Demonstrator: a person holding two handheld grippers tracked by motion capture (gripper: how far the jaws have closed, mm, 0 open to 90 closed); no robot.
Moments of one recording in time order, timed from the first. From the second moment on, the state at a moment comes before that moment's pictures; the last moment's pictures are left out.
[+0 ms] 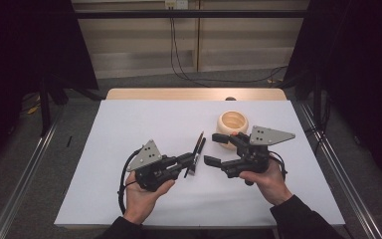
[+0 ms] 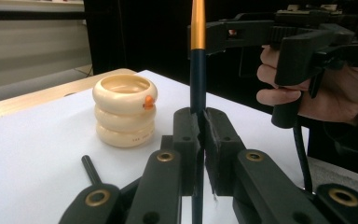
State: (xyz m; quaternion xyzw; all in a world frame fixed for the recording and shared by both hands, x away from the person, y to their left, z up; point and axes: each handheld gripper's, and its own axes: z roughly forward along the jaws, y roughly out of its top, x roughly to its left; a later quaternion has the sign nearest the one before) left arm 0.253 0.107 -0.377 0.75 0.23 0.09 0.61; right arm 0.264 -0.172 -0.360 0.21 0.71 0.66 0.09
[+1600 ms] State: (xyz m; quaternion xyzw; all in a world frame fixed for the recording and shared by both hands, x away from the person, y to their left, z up) left arm 0.252 0.093 -0.393 0.76 0.22 0.09 0.60; right arm 0.274 -0.155 -0.369 0.20 0.72 0.66 0.04
